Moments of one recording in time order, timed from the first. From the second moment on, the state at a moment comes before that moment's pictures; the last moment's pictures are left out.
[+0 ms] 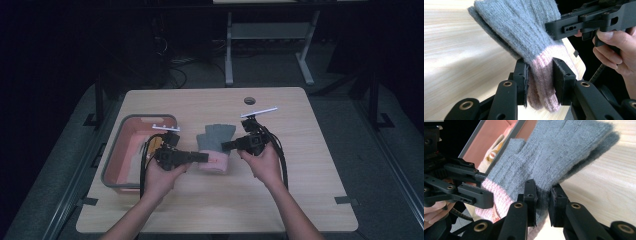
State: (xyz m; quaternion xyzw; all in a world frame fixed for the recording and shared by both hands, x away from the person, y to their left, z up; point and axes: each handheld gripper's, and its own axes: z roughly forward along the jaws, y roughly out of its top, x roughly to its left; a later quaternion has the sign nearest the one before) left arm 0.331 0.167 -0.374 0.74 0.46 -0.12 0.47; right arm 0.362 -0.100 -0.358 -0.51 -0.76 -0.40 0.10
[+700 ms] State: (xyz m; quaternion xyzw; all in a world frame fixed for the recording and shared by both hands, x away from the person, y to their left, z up) left arm 0.326 0.208 -0.360 0.73 0.48 -0.11 0.48; right arm 0.375 -0.057 -0.345 -0.48 -0.78 -0.40 0.10
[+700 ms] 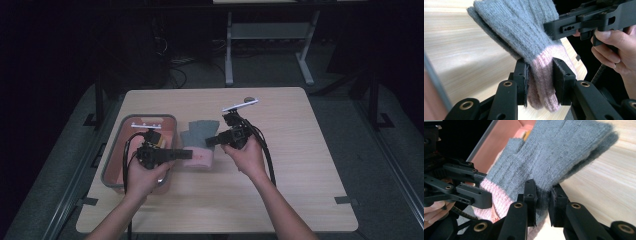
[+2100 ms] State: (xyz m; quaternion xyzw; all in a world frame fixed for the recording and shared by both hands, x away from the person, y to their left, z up) left arm 0.332 0.280 -0.327 0.73 0.49 -0.07 0.47; right arm 0.401 0.013 -0.324 -0.43 -0.78 -0.43 0.14
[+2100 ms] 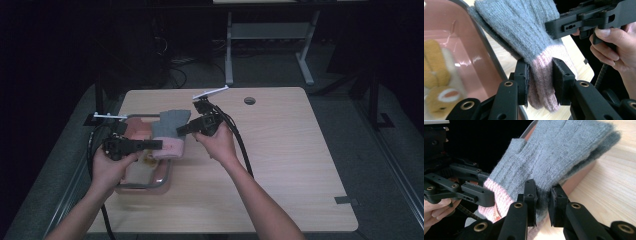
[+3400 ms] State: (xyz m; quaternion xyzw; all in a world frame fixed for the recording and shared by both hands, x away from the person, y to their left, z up) left arm 0.334 0.348 -0.340 0.72 0.54 -0.06 0.42; right arm 0.421 0.090 -0.354 -0.40 -0.79 -0.43 0.18
